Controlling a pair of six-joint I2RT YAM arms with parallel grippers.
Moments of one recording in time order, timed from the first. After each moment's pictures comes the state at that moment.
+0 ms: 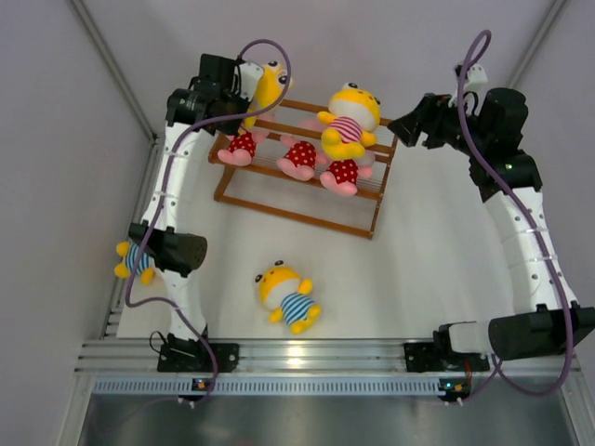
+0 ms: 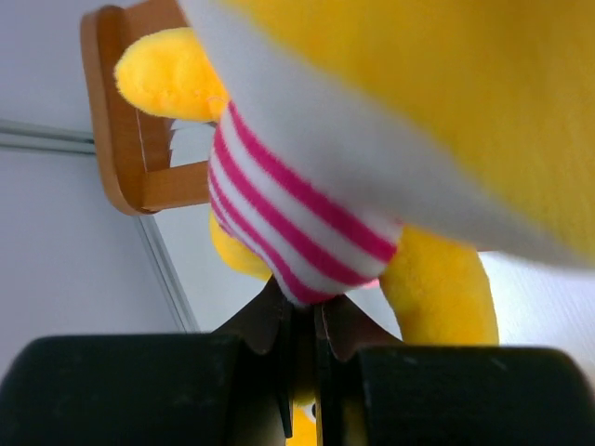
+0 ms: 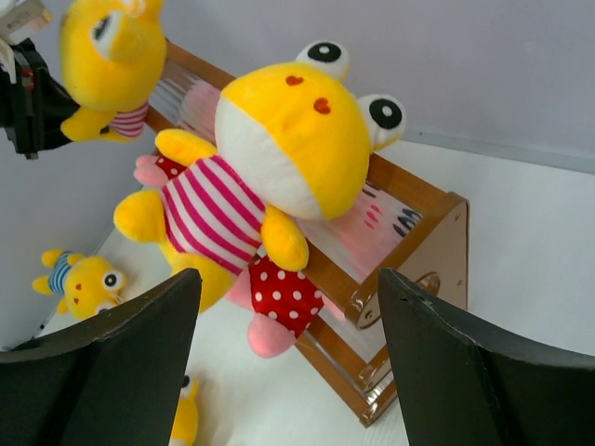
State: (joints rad) left arm -0.28 2.00 2.54 -1.22 -0.13 0.32; right arm 0.10 1.33 1.57 -0.40 -0.51 0.29
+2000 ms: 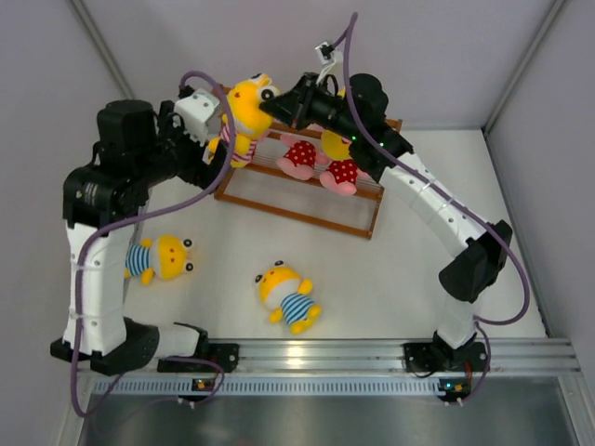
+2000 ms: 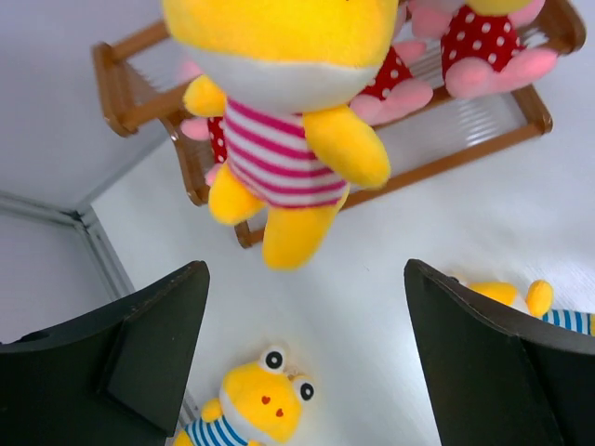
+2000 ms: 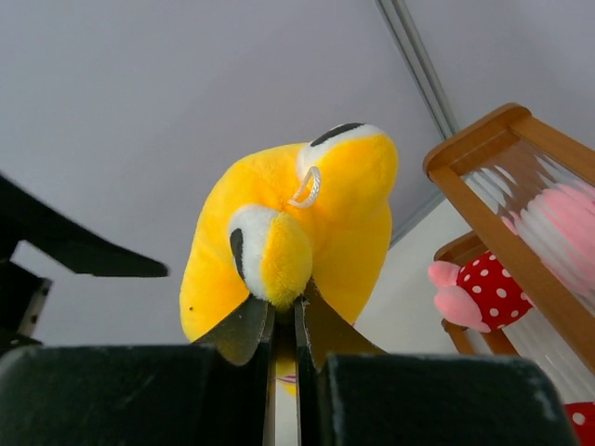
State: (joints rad) left arm -0.28 1.36 2.08 -1.21 0.20 0.35; right arm 0.69 1.81 1.97 0.01 -0.37 0.61
